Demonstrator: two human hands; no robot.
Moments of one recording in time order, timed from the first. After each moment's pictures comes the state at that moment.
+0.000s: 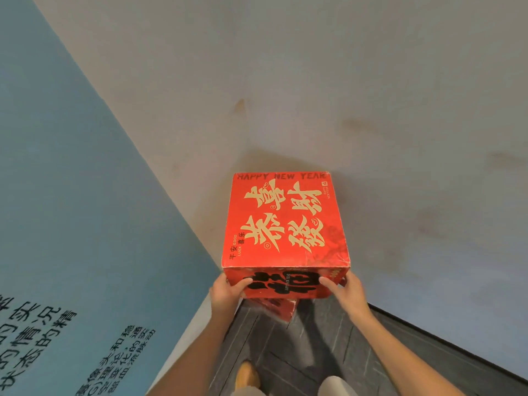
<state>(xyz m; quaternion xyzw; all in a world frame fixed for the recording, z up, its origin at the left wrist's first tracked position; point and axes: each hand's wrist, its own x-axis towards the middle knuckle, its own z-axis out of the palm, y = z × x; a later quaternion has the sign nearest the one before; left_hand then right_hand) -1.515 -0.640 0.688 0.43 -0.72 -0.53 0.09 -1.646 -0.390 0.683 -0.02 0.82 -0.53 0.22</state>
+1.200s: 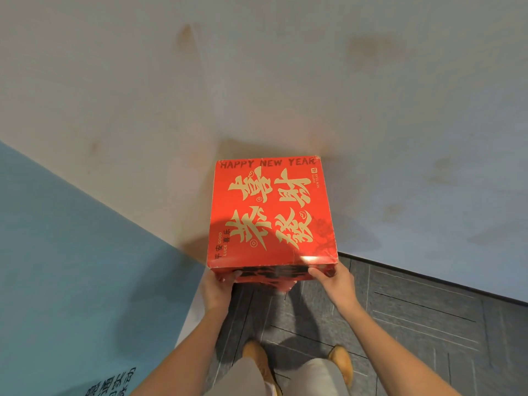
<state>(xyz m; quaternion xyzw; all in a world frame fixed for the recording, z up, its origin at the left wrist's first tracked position) -1.547 -0.704 0.545 0.42 -0.77 -0.48 0.01 -1.634 -0.438 0.580 0.10 0.84 -0.49 0.20</state>
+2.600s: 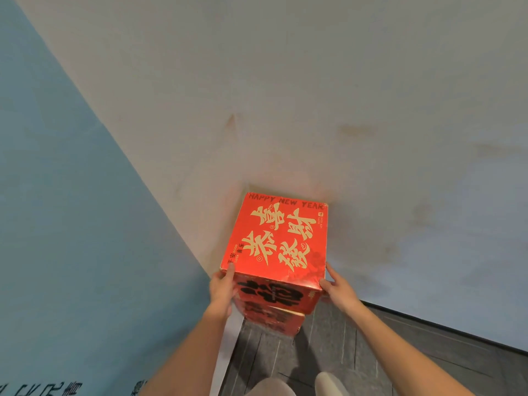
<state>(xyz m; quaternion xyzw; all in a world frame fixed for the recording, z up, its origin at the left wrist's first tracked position) -1.573 -0.735 0.644 0.44 -0.56 -0.70 0.04 -1.644 -0.459 0.685 0.07 0.78 -0.53 0.33</state>
